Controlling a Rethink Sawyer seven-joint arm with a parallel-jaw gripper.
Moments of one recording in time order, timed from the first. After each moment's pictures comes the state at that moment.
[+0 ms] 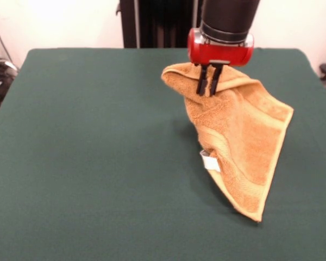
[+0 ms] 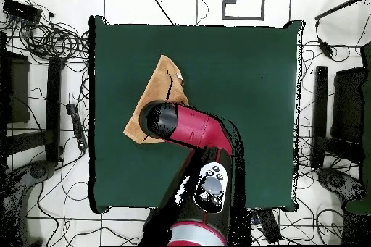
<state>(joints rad) 0.11 -0.50 -0.28 1.59 0.28 0.50 1.40</state>
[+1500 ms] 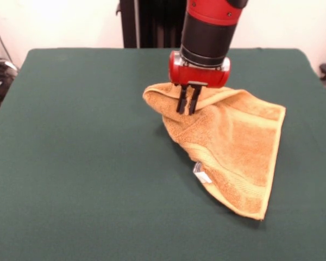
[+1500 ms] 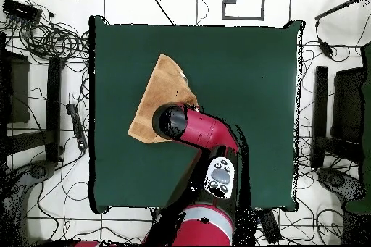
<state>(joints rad) 0.07 -0.43 -0.28 1.59 0.28 0.37 1.40</state>
